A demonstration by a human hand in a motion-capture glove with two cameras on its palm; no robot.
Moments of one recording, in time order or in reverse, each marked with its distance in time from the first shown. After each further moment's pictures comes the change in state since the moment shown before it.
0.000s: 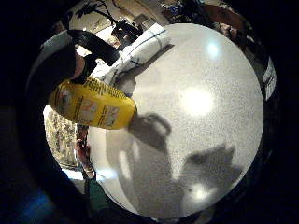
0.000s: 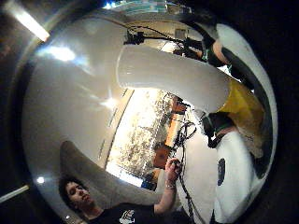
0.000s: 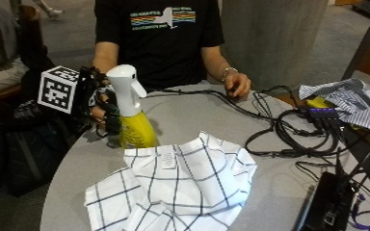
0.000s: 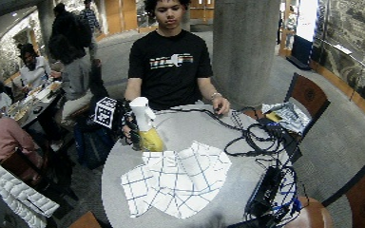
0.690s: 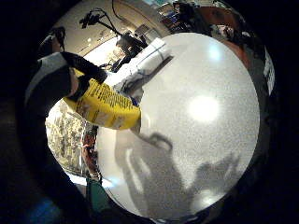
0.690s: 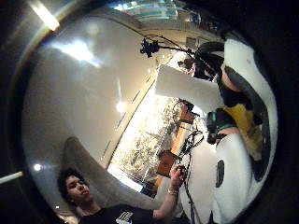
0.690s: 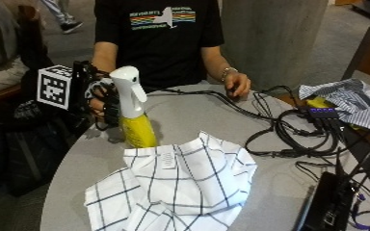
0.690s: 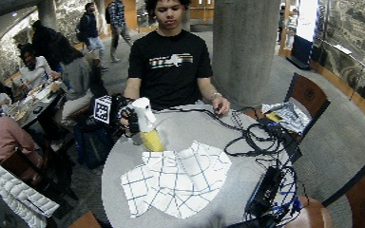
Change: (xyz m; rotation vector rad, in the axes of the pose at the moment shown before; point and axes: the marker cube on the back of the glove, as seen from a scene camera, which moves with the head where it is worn) arm -0.007 0.007 -0.013 0.081 -0.086 -0.016
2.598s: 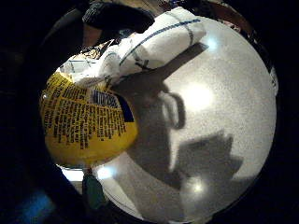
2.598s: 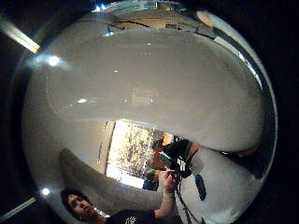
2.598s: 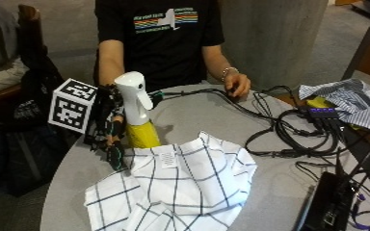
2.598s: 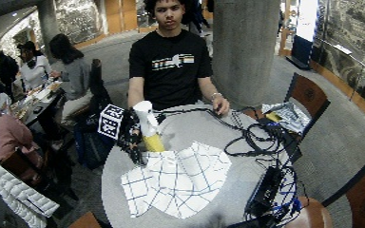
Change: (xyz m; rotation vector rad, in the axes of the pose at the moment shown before) arm 0.015 -0.060 0.078 -0.161 0.124 0.094
